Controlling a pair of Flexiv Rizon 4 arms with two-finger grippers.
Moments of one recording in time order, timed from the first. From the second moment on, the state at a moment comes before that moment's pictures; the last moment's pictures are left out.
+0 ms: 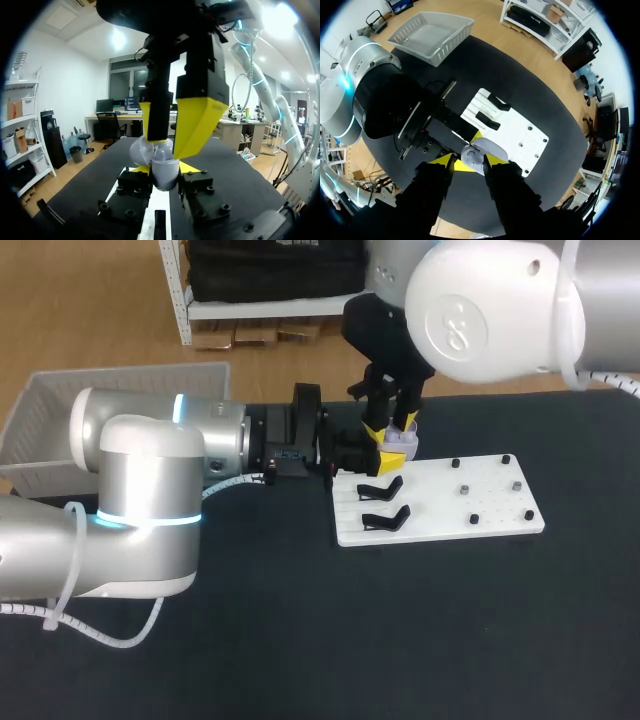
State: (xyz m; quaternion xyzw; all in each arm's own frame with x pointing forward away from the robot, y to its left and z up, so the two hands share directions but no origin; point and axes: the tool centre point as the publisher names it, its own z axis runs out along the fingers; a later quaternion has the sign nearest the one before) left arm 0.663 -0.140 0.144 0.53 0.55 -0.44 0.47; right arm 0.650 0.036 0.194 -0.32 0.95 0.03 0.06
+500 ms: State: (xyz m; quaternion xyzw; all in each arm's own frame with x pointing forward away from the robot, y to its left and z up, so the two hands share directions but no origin) left arm 0.663 -0.140 0.144 0.53 0.55 -0.44 0.47; right arm 0.678 0.023 0.233 -0.28 0.95 0.03 0.11
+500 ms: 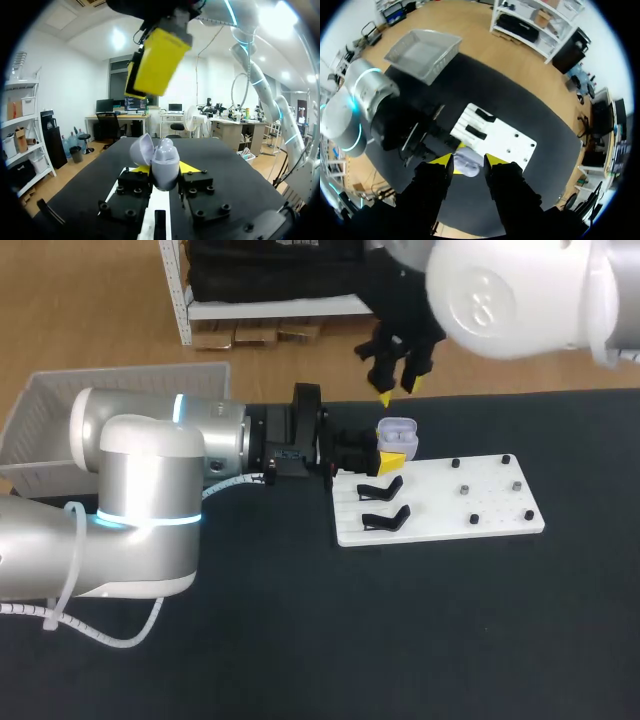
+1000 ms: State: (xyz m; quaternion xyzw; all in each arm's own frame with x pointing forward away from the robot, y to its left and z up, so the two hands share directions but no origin) left arm 0.663 -0.140 0.144 0.53 0.55 -0.44 0.47; right arm 0.713 0.003 0.176 -0.24 0.97 0.04 0.08
